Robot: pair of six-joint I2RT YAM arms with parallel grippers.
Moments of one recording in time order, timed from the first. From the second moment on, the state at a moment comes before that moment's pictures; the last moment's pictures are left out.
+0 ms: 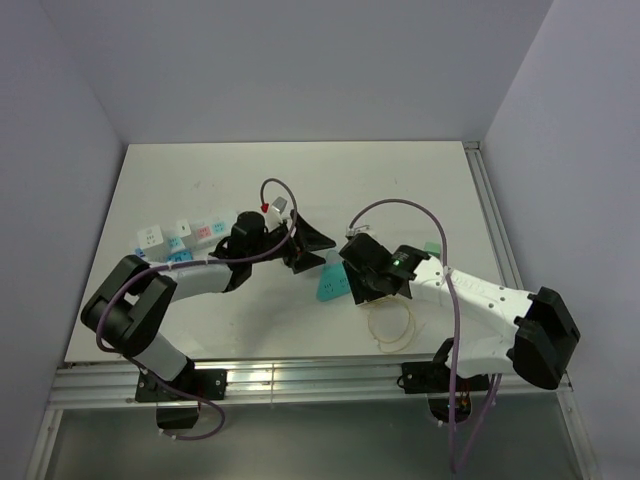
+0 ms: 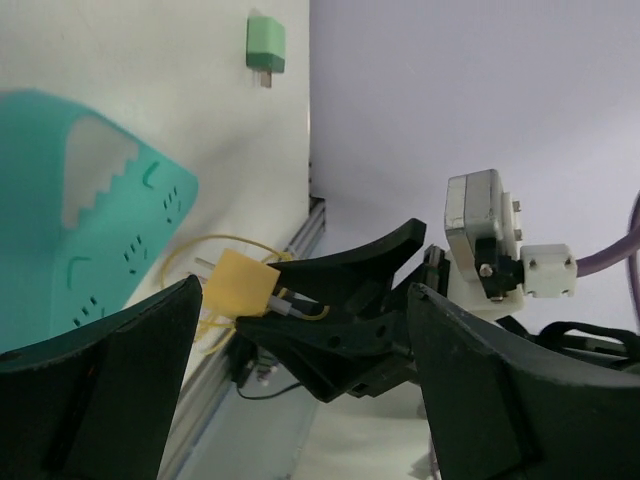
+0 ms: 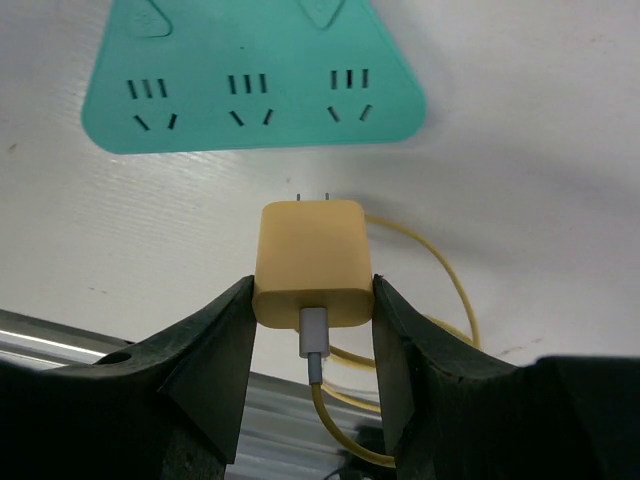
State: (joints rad) left arm -0.61 1.58 0.67 0.64 0.58 -1.35; right arm 0.86 1.25 0.88 -0.78 0.24 0.51
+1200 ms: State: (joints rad) left arm -0.55 1.76 0.88 0.28 0.57 -1.01; right arm 0.70 1.51 1.11 -0.83 0.15 0.25
